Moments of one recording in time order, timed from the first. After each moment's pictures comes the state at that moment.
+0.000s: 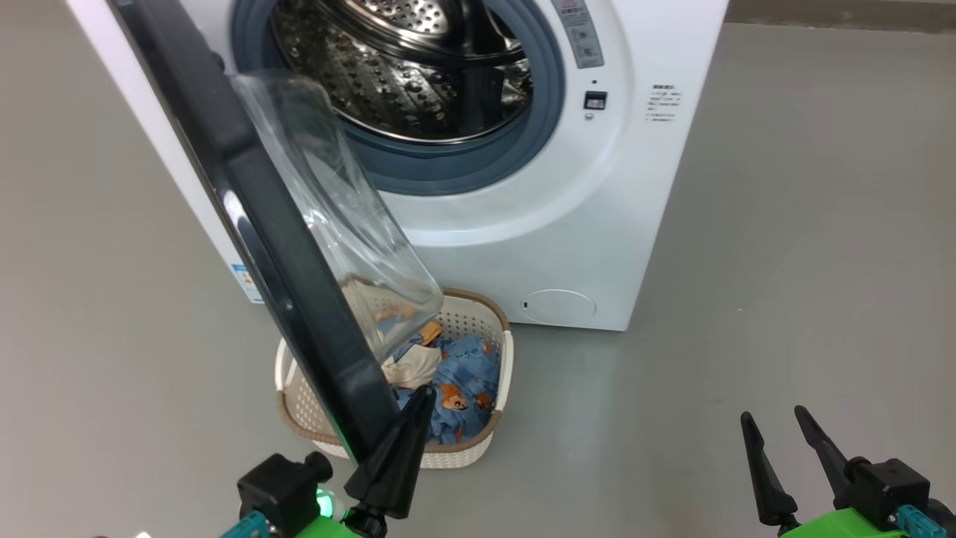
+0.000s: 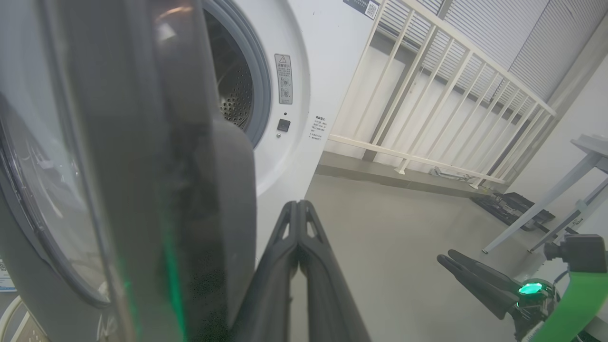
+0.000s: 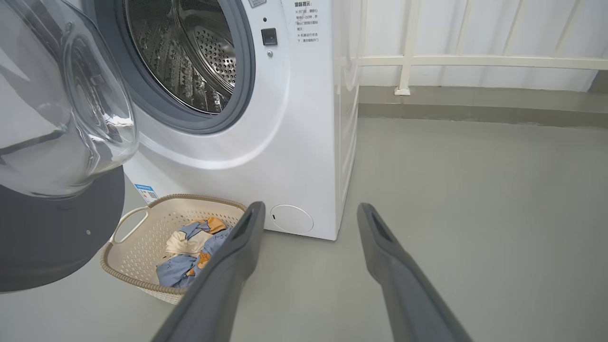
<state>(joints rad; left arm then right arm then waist) -0.03 0.05 -0.39 -0.06 -0.47 -0.07 -0.16 0.03 -0.11 -0.07 0.22 0.17 0.13 -0.25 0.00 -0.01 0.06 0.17</state>
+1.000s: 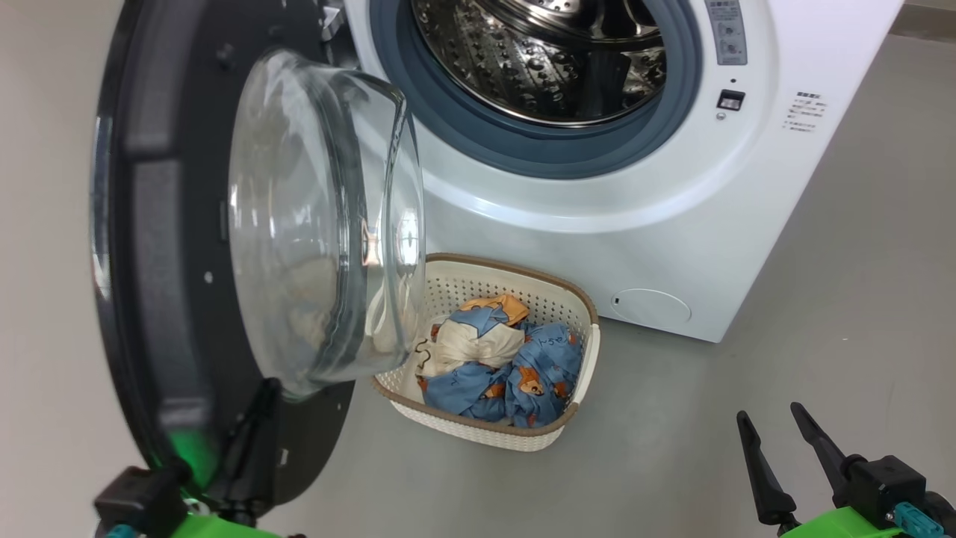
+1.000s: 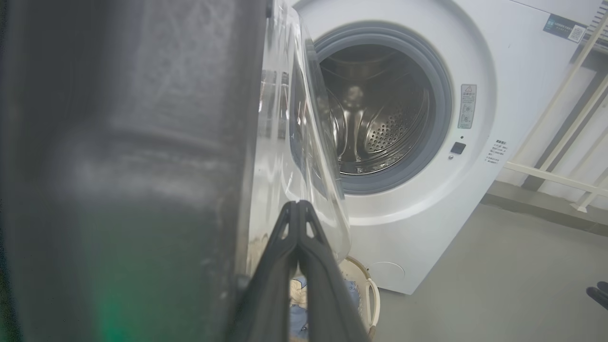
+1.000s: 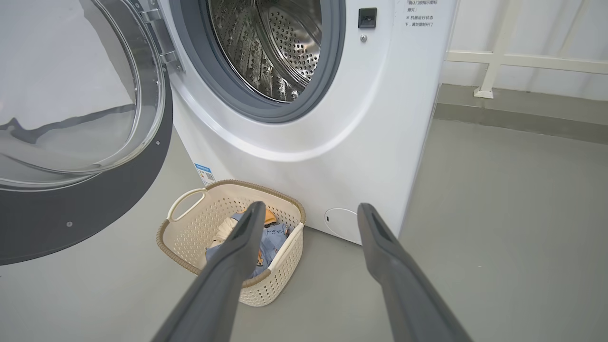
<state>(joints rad) 0.03 0.16 -0.22 -0.10 -0.47 0.06 -0.18 0.02 -0.13 -0.04 0.21 0.17 0.13 -0.25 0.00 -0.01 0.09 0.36</state>
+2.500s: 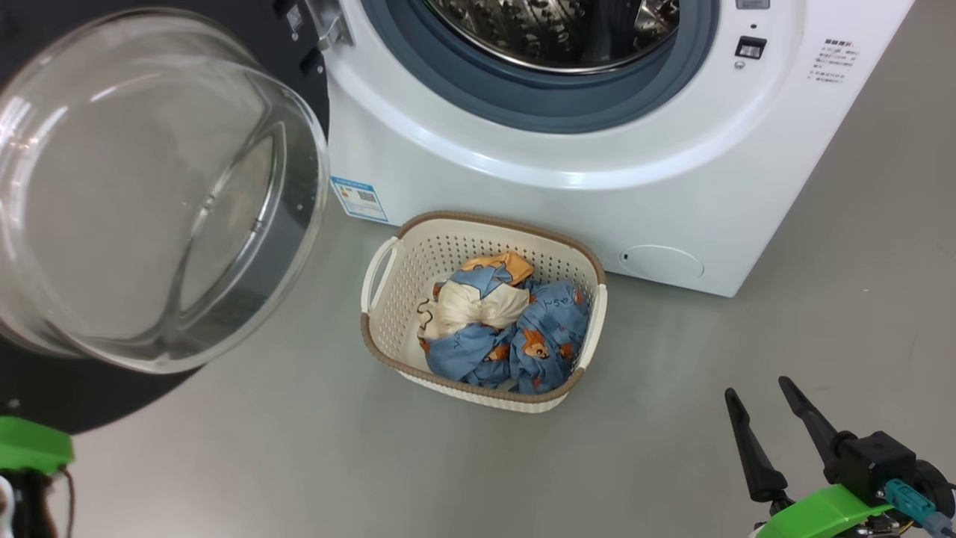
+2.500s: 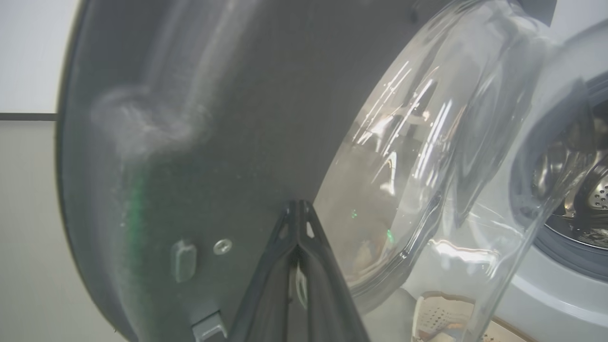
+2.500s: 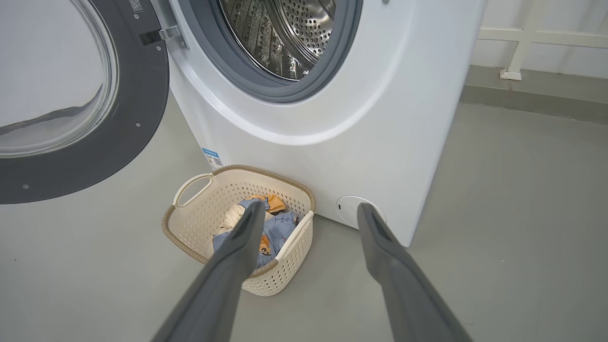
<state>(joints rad) -0.29 0.29 0.15 0.43 -0.56 0.07 -0.25 -0.02 -0.16 0.01 0.21 0.17 0.13 -0.25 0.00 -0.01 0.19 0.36</state>
